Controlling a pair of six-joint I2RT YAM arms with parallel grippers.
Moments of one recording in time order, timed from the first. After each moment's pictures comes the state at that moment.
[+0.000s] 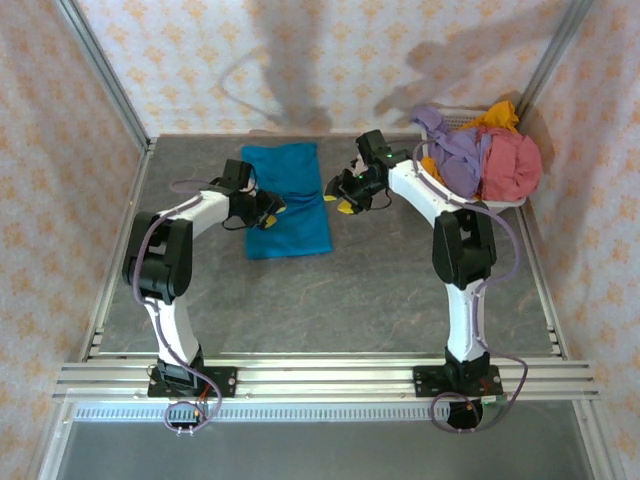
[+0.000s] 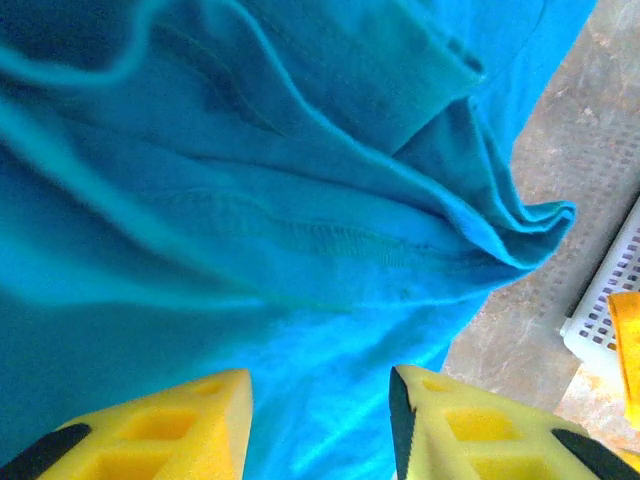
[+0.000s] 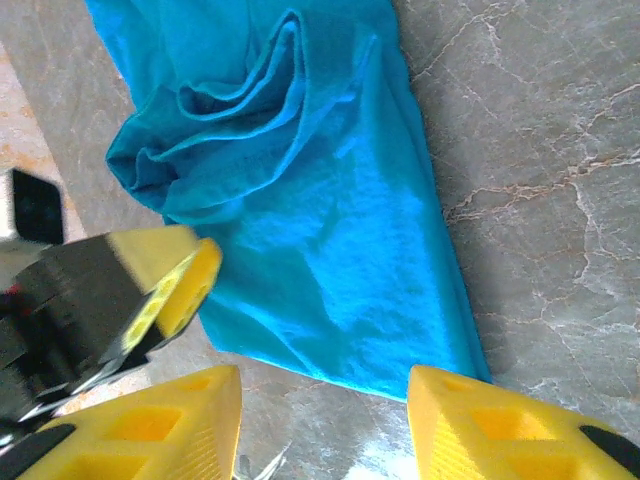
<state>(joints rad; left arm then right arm) -0.15 1.94 1.27 -0.35 0.46 -0.97 0.40 2.09 1.79 -0.80 -0.58 0.78</state>
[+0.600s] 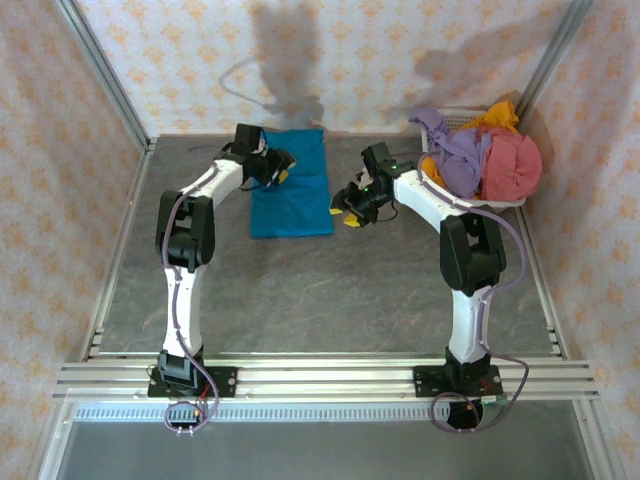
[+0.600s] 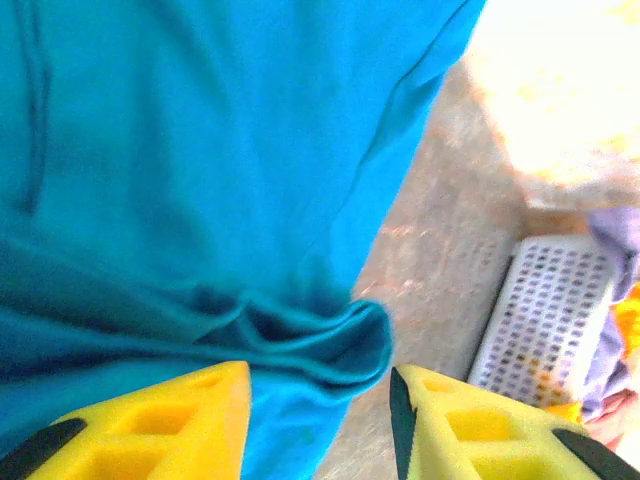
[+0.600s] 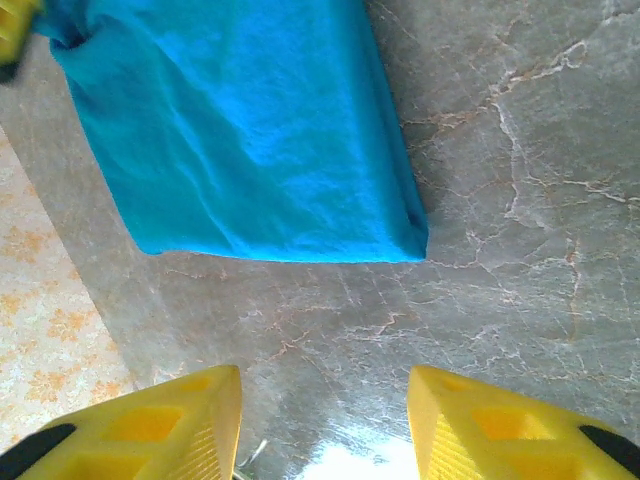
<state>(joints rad) -0.12 2.30 1.89 -0.37 0.47 -1.05 0.39 2.01 1.61 -0.75 -0.58 0.77</state>
